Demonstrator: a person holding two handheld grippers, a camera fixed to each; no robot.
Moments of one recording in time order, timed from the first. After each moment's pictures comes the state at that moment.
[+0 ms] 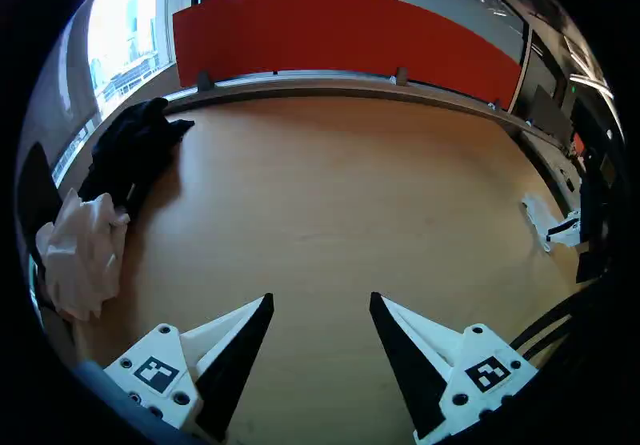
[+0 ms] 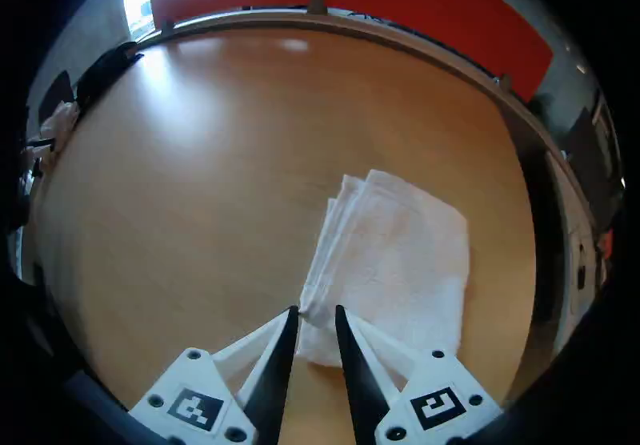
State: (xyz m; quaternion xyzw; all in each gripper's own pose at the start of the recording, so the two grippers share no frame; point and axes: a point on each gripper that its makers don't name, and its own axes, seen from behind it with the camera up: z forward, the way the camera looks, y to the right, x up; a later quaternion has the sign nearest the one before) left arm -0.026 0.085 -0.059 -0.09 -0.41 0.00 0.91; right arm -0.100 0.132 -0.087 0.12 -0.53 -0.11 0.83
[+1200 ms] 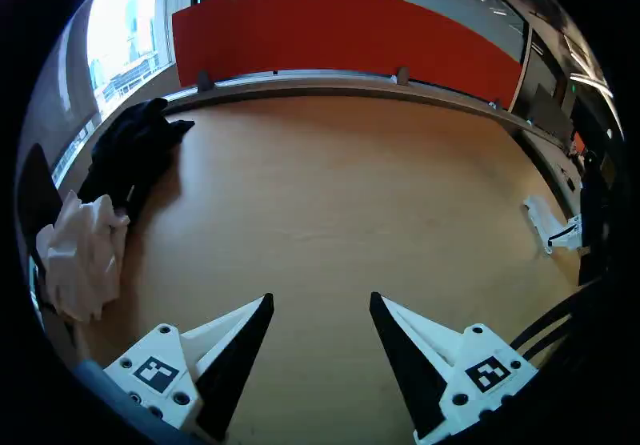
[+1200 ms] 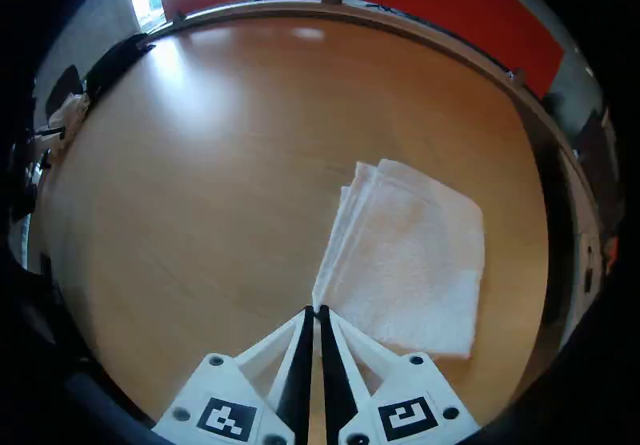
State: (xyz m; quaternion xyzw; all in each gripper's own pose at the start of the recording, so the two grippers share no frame) left arm -0.027 0.084 -0.055 -0.09 -0.41 0.00 0.91; right arm -0.105 0.128 -0.101 0.15 -0.55 -0.11 0.82
